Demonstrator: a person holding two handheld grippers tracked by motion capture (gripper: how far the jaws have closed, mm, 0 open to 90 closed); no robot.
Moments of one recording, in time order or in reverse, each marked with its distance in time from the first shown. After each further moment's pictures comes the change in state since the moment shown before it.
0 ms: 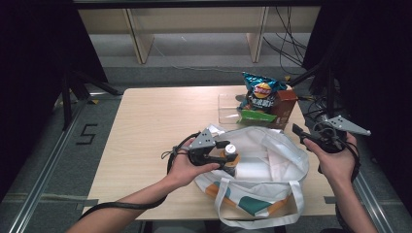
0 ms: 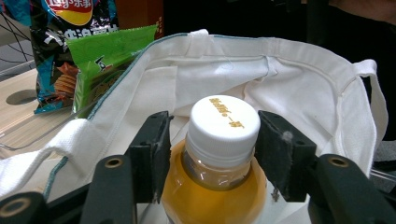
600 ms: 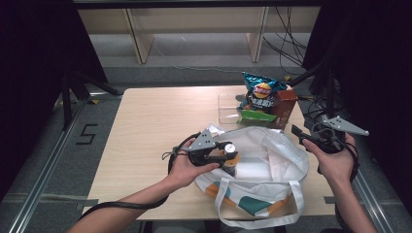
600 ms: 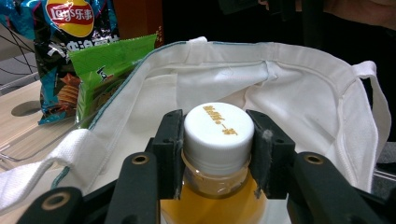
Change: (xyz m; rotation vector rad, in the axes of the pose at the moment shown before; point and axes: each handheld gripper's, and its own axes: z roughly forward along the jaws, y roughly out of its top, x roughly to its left) left arm 0.000 0.000 -0.001 -0.028 0.004 0.027; right arm 0.002 -0.003 0.002 0.021 0.002 0.033
